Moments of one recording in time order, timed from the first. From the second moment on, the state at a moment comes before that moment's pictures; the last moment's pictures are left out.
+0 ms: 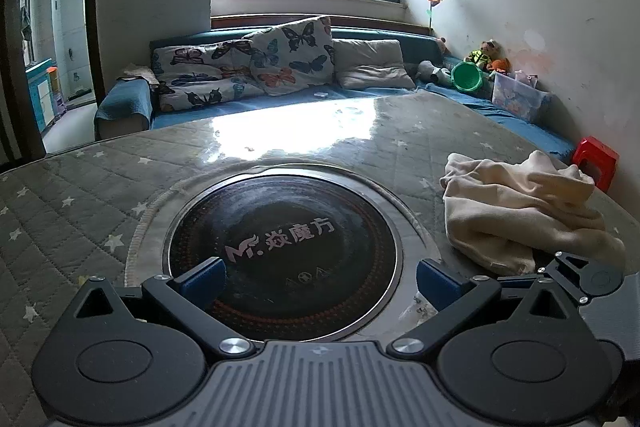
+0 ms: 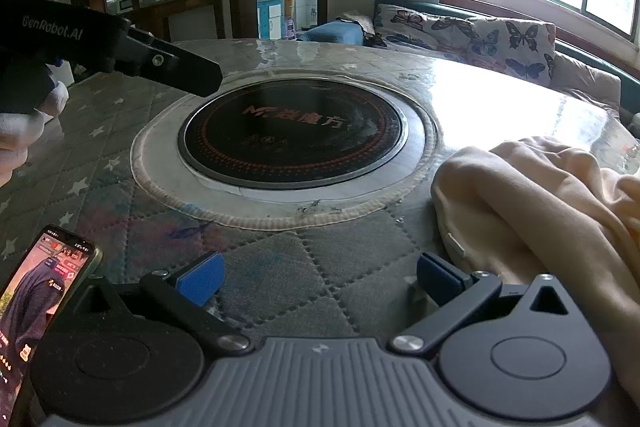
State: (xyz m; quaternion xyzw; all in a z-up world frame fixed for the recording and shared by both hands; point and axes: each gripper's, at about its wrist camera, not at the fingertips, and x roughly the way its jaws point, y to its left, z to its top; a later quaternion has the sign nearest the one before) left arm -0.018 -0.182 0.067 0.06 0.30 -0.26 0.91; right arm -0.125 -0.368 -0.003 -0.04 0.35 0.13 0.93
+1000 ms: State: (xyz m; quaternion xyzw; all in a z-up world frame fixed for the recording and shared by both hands) left arm -0.023 -0.206 0.062 0.08 0.31 -0.29 0.90; right arm -0.151 -0.386 0.019 -0.03 0.33 0.09 0.94
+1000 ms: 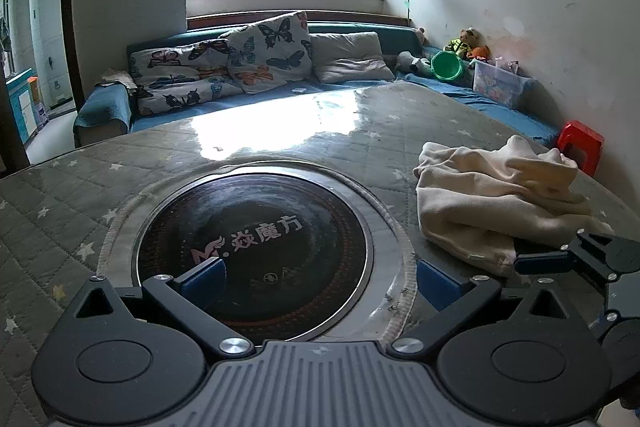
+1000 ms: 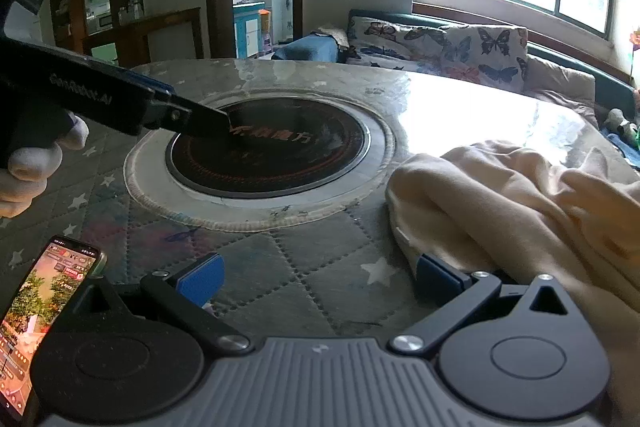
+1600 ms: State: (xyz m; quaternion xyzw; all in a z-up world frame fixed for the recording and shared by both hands) left arm -0.032 -0.215 0.063 0.09 0.30 -0.31 0.90; right arm -0.167 -0.408 0.030 -0.03 0.32 0.05 0.95
